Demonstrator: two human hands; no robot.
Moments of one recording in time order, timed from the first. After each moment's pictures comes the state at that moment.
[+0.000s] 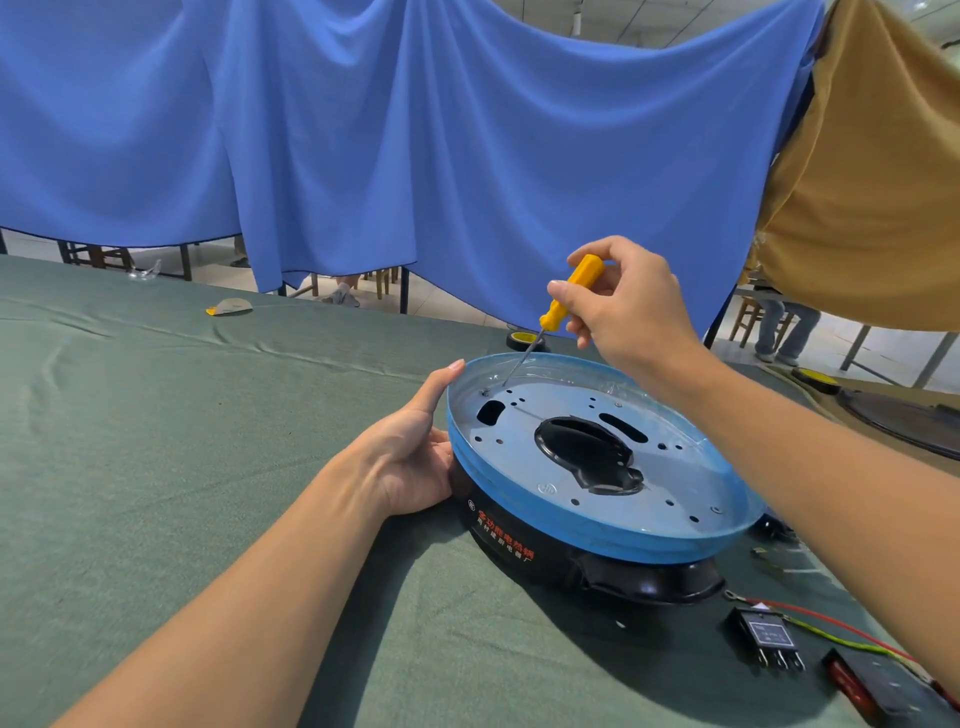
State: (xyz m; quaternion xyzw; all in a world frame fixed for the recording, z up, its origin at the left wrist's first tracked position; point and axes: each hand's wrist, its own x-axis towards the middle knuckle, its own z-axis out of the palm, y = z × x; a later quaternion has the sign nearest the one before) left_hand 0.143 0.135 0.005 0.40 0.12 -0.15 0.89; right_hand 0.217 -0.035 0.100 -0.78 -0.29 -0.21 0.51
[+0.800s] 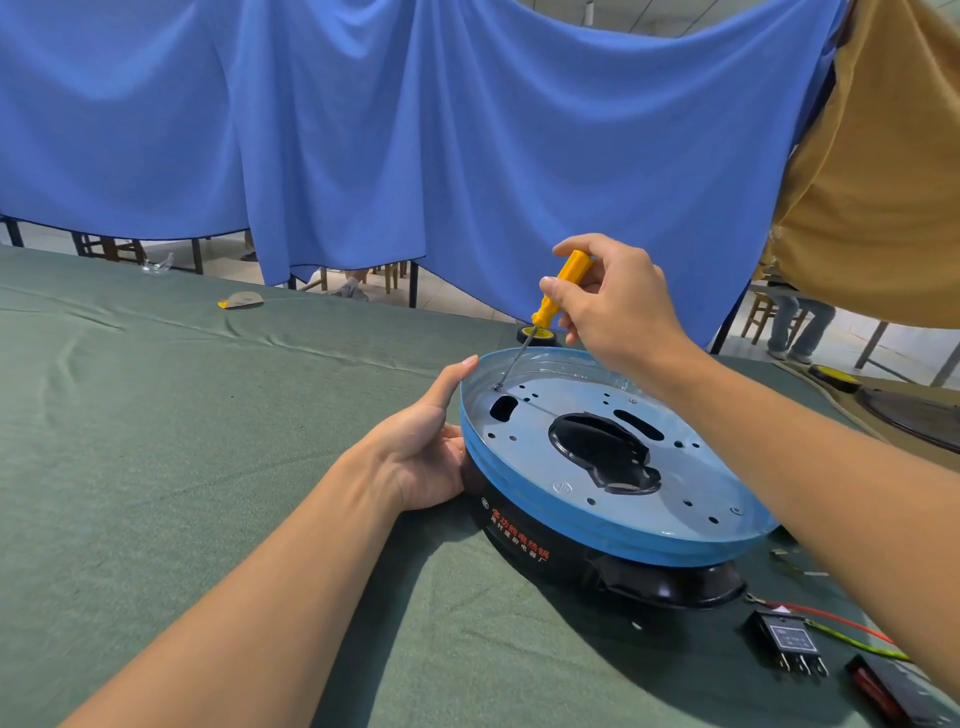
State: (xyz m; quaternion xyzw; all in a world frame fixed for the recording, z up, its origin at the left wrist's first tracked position) left_hand 0.143 0.135 0.005 0.40 0.12 -0.15 0.90; right_hand 0.220 -0.017 0.096 -0.80 -0.32 -0.23 0.45
